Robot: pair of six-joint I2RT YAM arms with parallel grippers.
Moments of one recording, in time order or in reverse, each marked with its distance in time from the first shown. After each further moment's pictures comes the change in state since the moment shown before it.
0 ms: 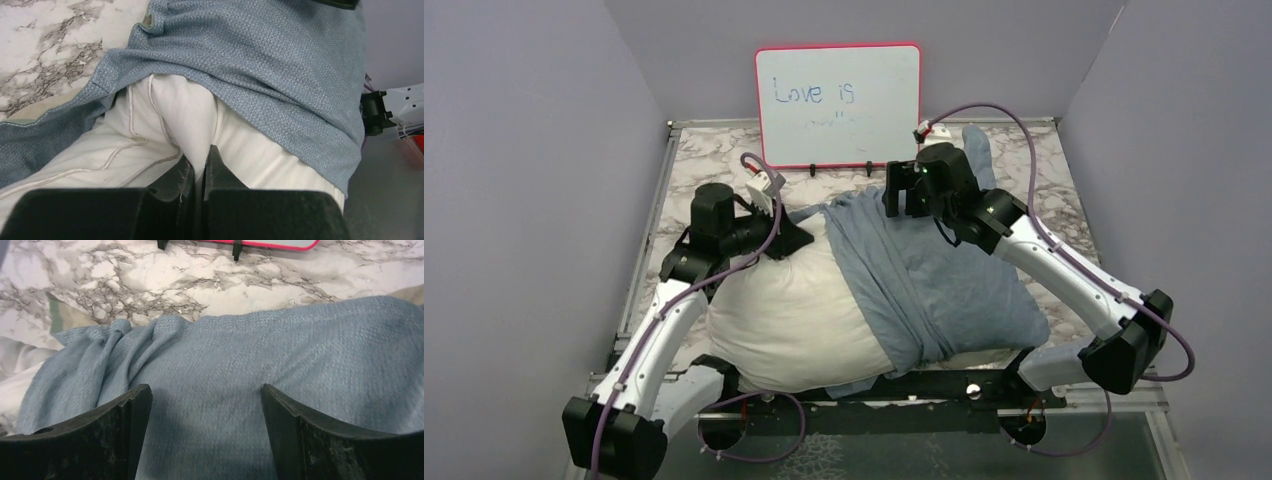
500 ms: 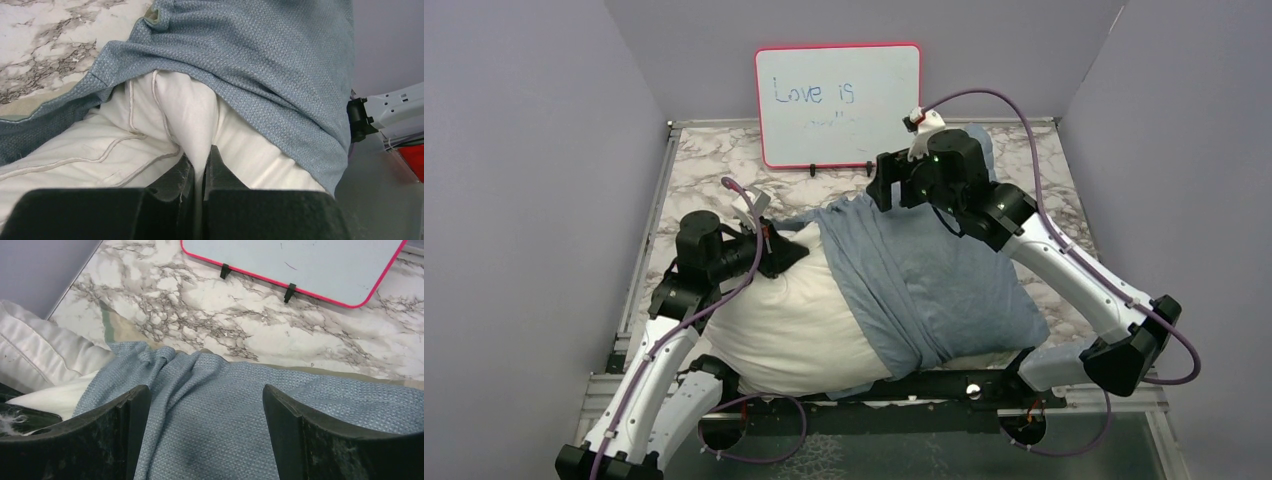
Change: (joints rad) left arm -0.006 -0.260 -0.153 0.042 -0.027 -0.107; right arm 0.000 0.019 0.095 0.061 -0.195 -0.137
